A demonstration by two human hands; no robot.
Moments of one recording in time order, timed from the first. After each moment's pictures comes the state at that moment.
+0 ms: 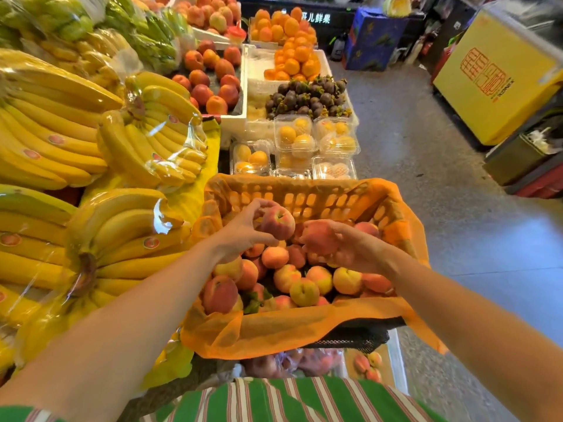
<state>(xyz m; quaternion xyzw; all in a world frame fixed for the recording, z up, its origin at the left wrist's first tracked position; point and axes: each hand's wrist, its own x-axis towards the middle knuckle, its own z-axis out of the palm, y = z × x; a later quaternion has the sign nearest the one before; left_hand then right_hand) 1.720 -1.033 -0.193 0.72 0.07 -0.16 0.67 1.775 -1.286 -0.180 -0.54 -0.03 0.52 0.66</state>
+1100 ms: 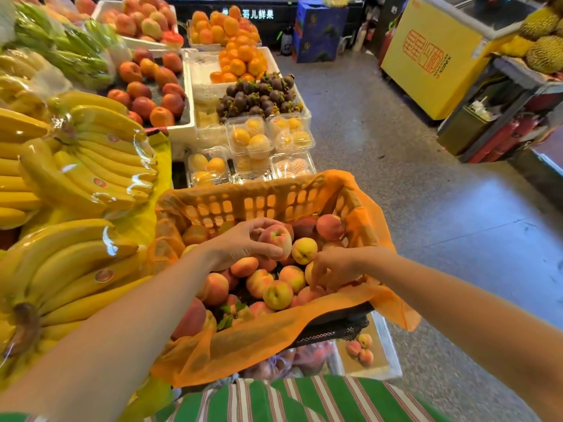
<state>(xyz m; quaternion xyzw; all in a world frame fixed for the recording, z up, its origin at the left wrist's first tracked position) 1.748 -1.087 -0.187 0.70 0.01 -0.32 0.63 1.772 -1.327 -0.192 -0.84 -0.34 0.43 -0.02</state>
